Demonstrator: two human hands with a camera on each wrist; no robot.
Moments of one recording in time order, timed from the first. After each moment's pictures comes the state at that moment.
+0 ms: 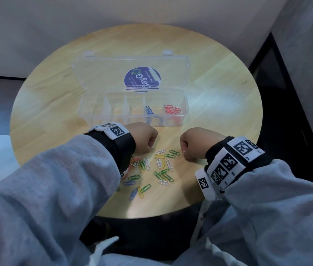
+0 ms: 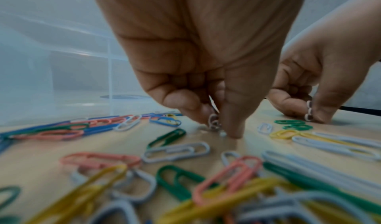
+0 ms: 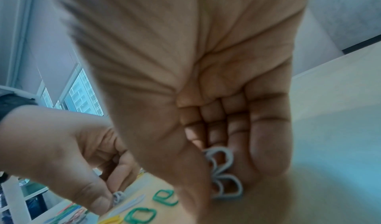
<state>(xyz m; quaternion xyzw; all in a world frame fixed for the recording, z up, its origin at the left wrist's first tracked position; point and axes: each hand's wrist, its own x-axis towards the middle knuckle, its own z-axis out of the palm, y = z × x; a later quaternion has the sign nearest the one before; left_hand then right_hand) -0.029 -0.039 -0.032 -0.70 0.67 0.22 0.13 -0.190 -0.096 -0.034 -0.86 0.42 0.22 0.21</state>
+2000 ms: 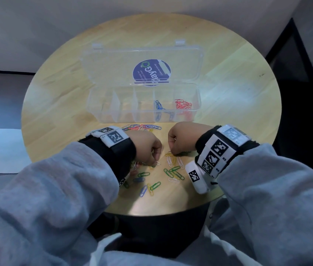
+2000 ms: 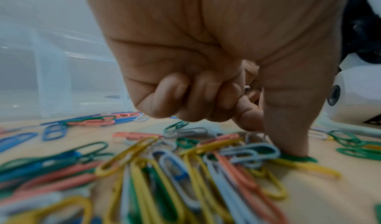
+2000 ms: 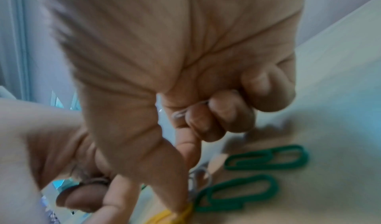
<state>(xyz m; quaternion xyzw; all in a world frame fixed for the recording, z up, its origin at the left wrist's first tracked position) -0.022 -0.017 -0.031 -0.67 0.64 0.34 0.16 -0.143 -0.091 -0.033 -0.86 0.36 0.22 0.29</state>
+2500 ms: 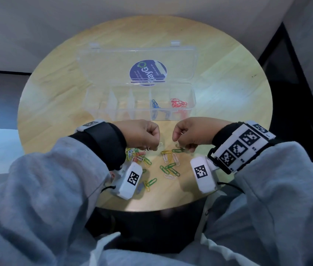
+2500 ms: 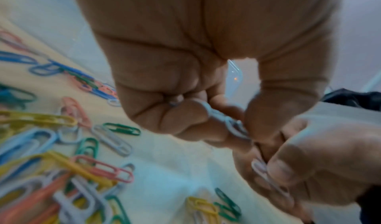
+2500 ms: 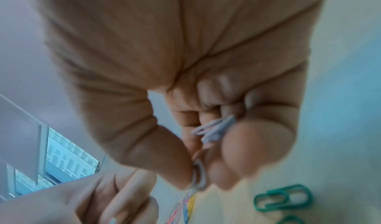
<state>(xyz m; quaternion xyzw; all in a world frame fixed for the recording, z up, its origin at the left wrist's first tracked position) -0.015 -0.015 -0.019 -0.67 0.46 0.56 -0.13 -0.177 -0.099 -0.019 -0.74 0.40 0.15 0.52</state>
